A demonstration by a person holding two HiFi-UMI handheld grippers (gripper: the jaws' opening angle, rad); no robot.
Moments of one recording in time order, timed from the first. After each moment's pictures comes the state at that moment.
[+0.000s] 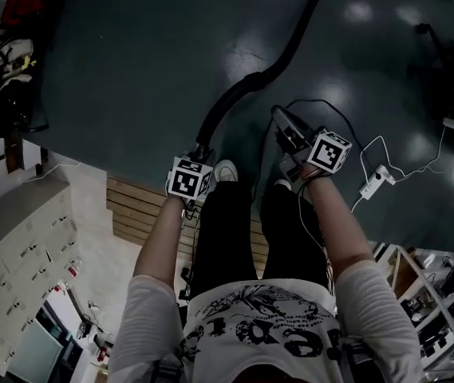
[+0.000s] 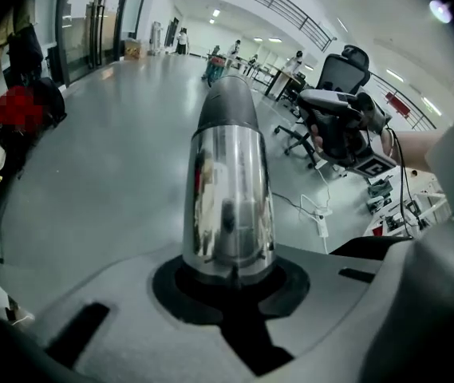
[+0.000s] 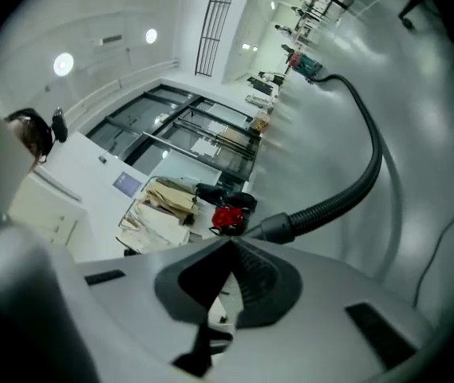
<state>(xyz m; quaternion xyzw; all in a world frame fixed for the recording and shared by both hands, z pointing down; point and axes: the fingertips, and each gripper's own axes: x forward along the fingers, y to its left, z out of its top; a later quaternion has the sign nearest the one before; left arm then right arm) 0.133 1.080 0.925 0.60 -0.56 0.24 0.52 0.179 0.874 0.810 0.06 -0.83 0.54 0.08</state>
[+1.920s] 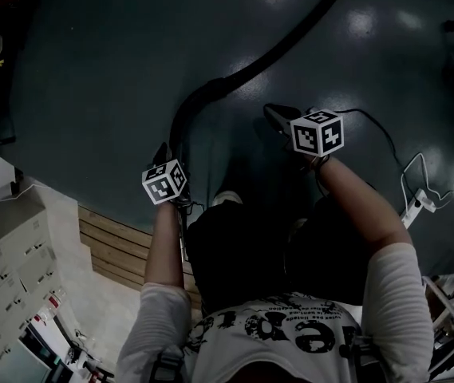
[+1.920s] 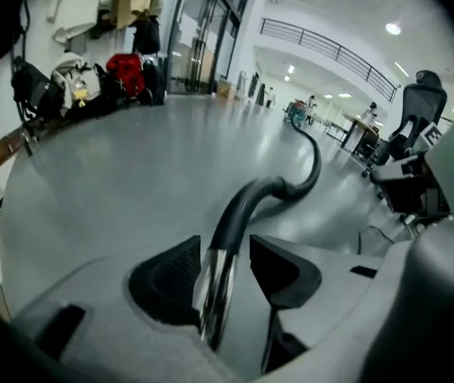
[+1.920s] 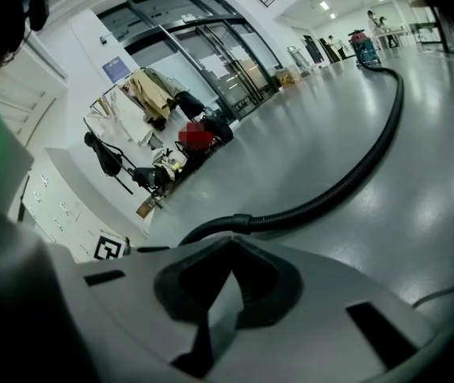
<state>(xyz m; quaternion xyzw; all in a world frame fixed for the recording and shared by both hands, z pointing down) 0.012 1.152 1.252 0.41 -0.79 0.11 0.45 0.158 0.917 1.164 0.01 -0.89 0.33 0.33</state>
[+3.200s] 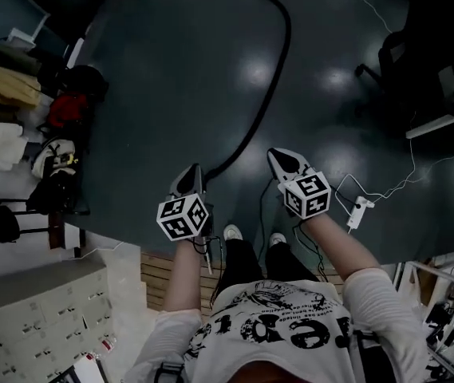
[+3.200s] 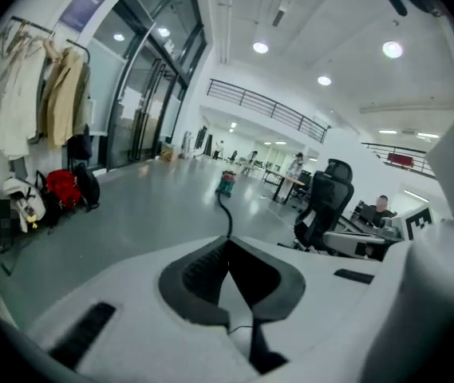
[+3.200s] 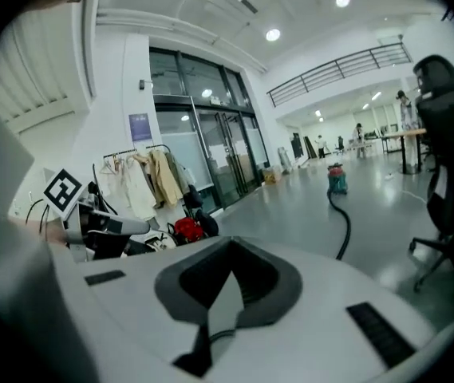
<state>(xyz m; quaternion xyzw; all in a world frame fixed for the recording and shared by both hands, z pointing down) 0.128 0.949 0.455 0.58 -0.76 0.02 0.30 0.289 0.833 0.452 0.19 -0.95 0.18 0.15</state>
